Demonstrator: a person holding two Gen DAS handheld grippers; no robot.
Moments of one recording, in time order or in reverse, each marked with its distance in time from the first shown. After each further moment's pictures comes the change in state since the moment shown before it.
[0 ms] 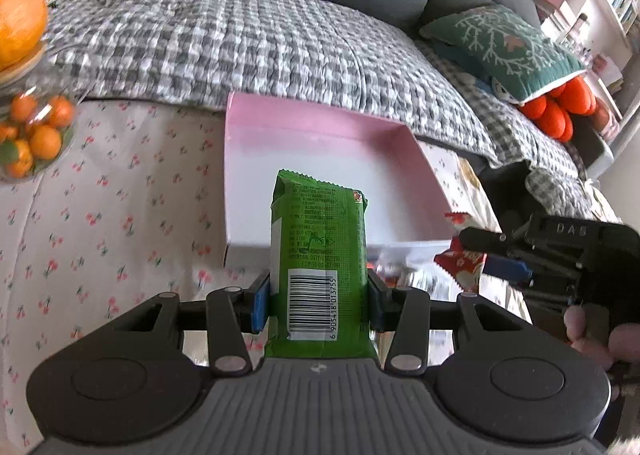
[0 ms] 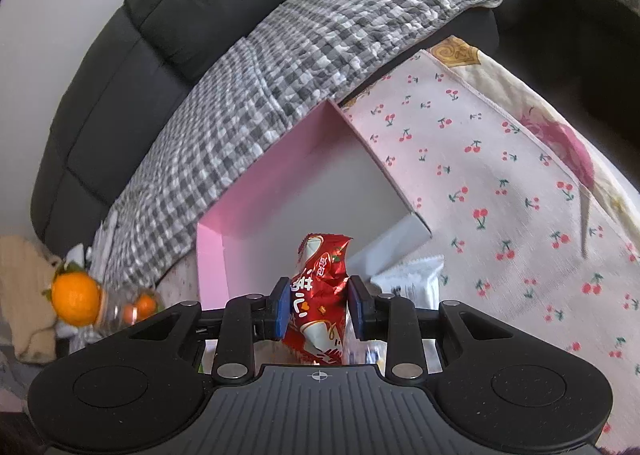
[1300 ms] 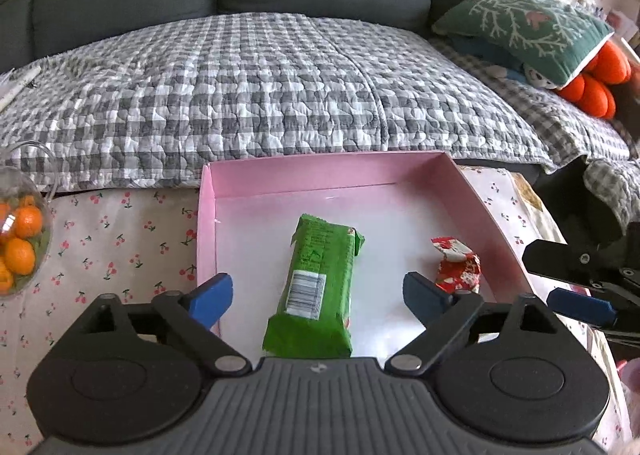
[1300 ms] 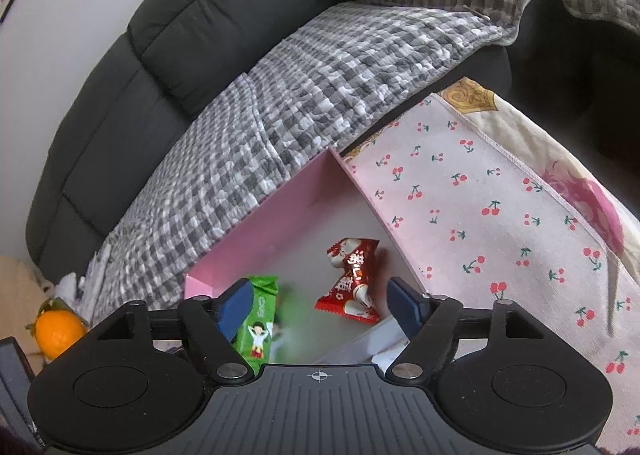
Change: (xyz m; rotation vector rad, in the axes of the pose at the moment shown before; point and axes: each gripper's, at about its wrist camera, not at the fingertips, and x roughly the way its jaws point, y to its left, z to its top) left arm 0.058 -0.023 0.039 0.171 -0.066 0.155; right arm 0.021 0.003 0.019 -0.052 -0.099 -0.017
